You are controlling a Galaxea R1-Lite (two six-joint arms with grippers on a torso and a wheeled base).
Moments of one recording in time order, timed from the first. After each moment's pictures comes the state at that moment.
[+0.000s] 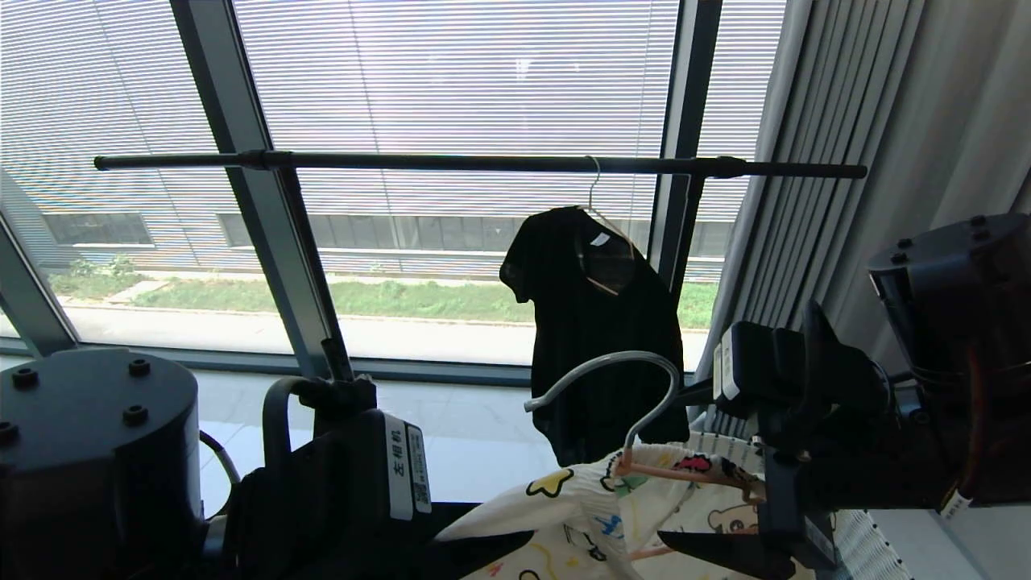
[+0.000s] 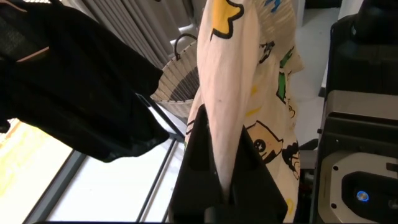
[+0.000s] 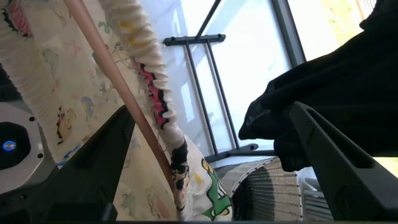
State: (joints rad) left arm -0.85 1.32 -0.56 -0.40 -0.31 0.41; right arm 0.88 1.45 -0.99 0.18 0.20 -0.45
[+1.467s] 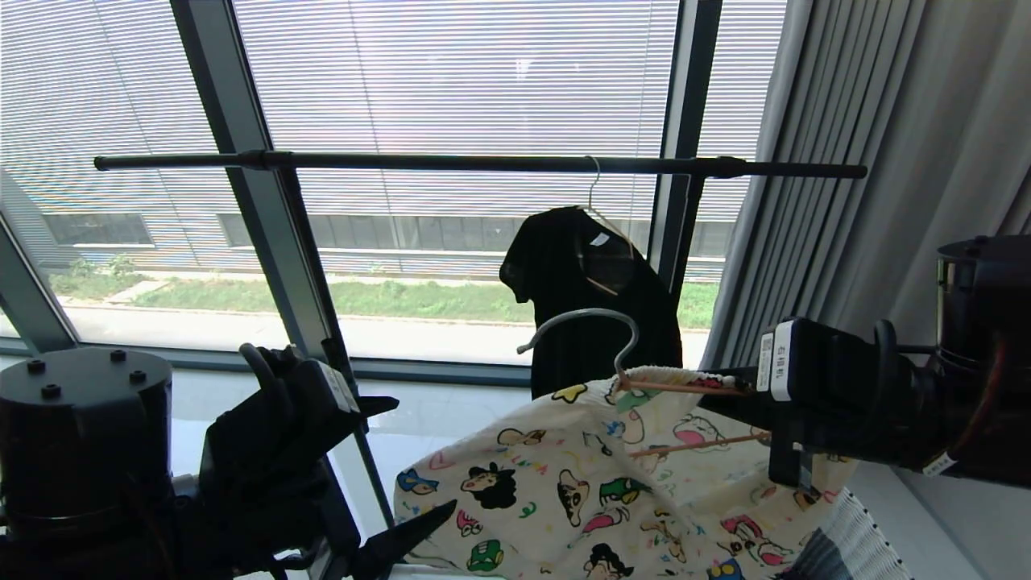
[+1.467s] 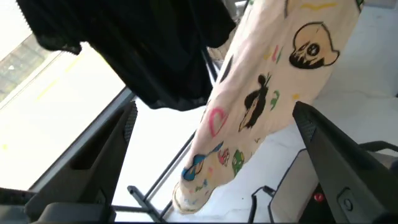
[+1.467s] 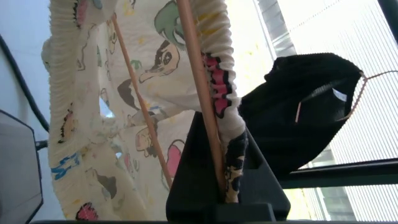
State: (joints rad) left arm -0.51 1.31 -0.43 -0.45 -0.26 0.43; right arm 0.71 1.43 -0.77 -0.33 0.27 -0.76
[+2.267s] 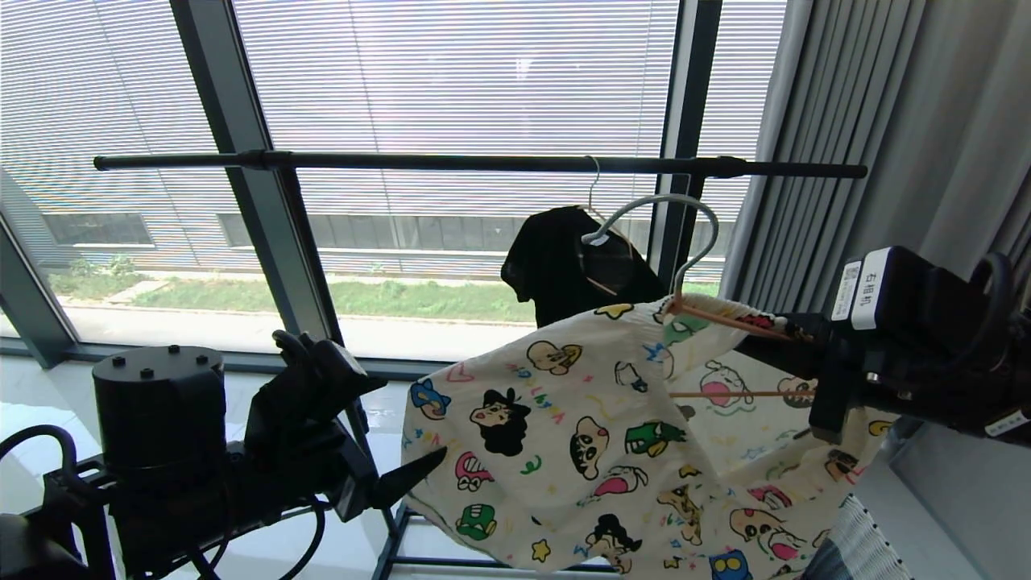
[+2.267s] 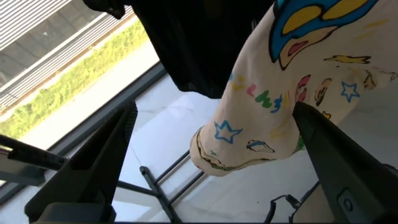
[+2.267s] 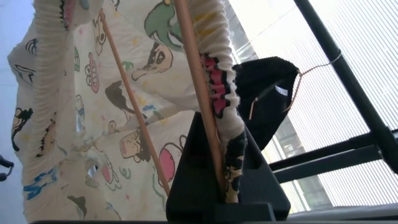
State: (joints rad) left arm -0.33 1.55 -0.37 -0.80 -0.32 0.43; right arm 0.65 1.36 -0.77 -0.42 0.28 -0.72
